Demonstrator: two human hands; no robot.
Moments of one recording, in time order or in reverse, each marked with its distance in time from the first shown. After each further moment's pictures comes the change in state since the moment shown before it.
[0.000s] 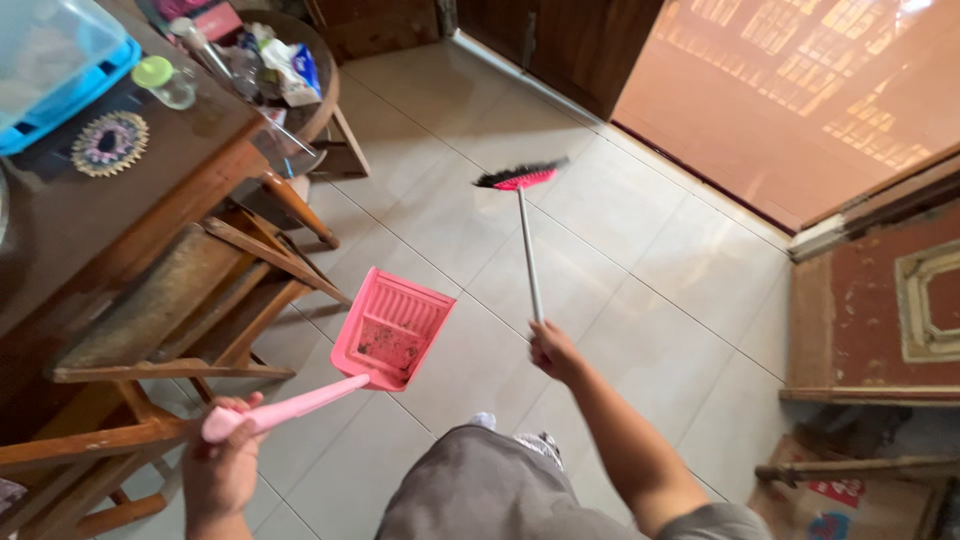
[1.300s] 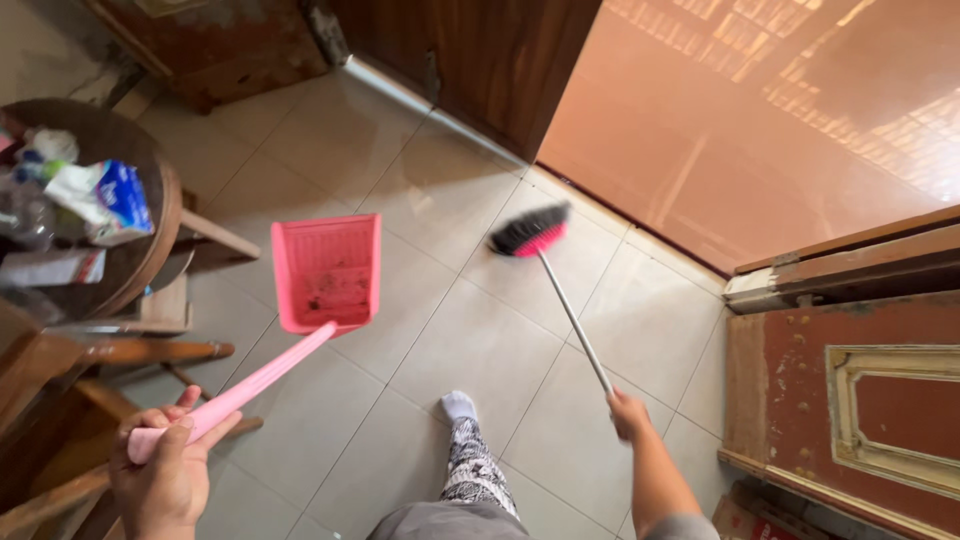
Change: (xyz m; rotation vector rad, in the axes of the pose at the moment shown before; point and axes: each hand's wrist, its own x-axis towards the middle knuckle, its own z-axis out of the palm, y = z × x) left_hand 0.382 -0.110 0.359 0.026 0.040 -0.085; right_hand 0.149 -0.309 -0.290 -0.478 0.634 0.060
